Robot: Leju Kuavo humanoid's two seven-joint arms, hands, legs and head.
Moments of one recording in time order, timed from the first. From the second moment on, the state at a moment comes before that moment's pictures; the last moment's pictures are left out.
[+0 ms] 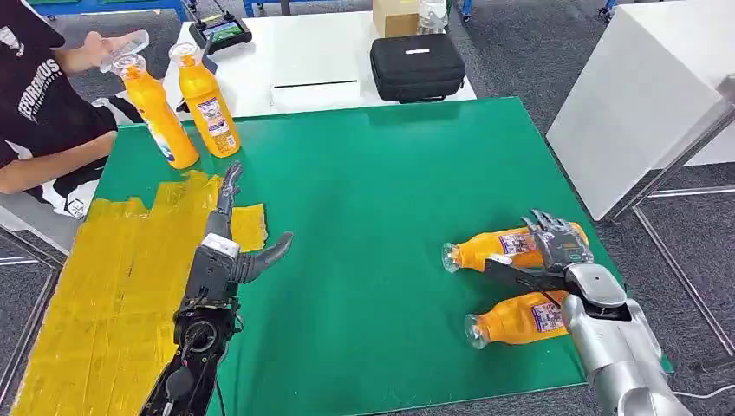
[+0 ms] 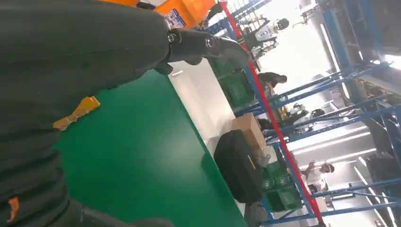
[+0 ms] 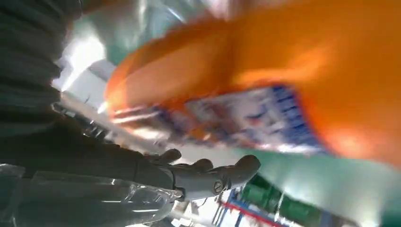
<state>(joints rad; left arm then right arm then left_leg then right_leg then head) -0.18 -0.16 -0.17 -1.40 -0.40 0.23 -0.42 -0.49 -0.23 0.05 -0.72 1.44 -0.19 -0.19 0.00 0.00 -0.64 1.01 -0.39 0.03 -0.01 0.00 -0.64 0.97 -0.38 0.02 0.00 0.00</state>
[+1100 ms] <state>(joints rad) -0.21 -0.17 -0.18 -1.33 -0.39 0.24 -0.38 -0.56 -0.19 0.12 -0.55 1.34 -0.32 -0.04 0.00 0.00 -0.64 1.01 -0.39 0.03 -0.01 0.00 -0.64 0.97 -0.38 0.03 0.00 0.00</state>
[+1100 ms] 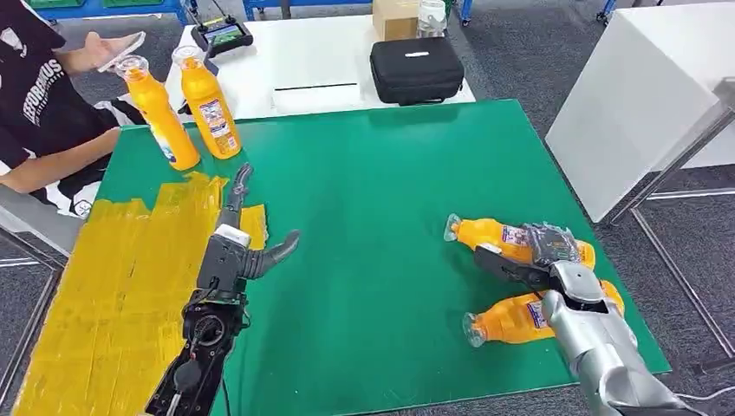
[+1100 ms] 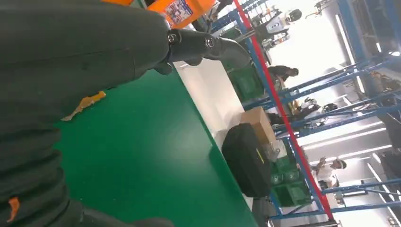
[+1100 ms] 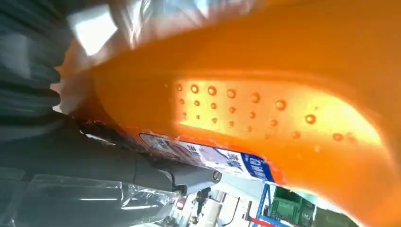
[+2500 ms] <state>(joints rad) -0.21 -0.19 -0.21 -1.31 -0.36 0.24 -0.40 -0.29 0.07 0.03 -1.24 0.29 -0.38 -0.49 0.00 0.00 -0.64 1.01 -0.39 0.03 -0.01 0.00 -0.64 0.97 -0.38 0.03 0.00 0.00</state>
